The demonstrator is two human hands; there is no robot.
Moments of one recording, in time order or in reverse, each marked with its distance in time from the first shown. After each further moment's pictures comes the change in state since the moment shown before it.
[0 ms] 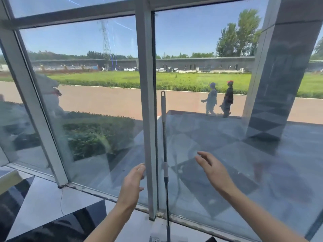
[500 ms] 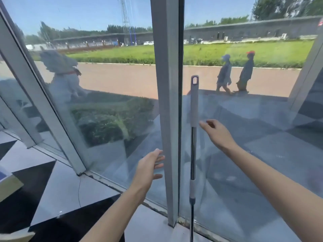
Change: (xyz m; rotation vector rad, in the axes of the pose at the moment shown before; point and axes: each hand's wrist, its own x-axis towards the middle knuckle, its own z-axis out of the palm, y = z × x) left_hand 0.308 -0.027 0.006 -0.012 0.059 -0.226; right_hand 0.373 0.025 0.126 -0.044 -0.101 0.045
